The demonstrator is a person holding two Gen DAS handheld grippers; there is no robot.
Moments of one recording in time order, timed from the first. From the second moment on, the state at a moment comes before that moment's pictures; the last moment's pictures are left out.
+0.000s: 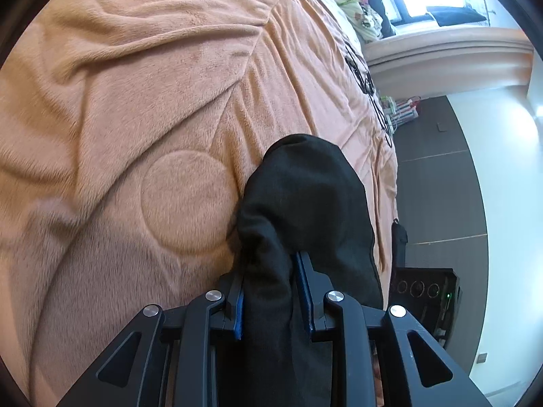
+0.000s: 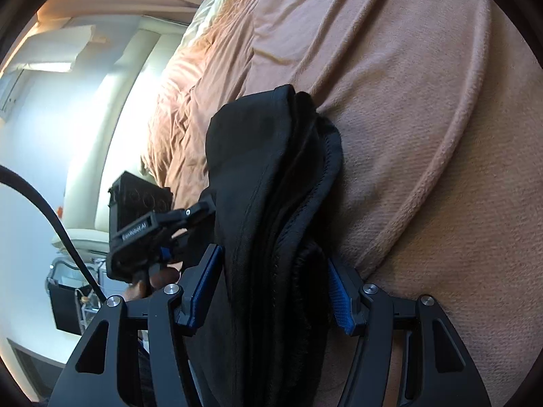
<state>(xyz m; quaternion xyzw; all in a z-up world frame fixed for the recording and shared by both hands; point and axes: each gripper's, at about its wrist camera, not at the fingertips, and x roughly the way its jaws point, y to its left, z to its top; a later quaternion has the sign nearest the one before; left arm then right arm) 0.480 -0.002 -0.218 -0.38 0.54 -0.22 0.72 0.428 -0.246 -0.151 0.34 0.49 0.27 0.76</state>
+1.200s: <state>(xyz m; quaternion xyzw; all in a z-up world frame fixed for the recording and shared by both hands) 0.365 0.012 -0.020 -0.35 0.33 -0.33 0.81 0.272 -0.205 -0.003 0.24 0.28 0.30 0.88</state>
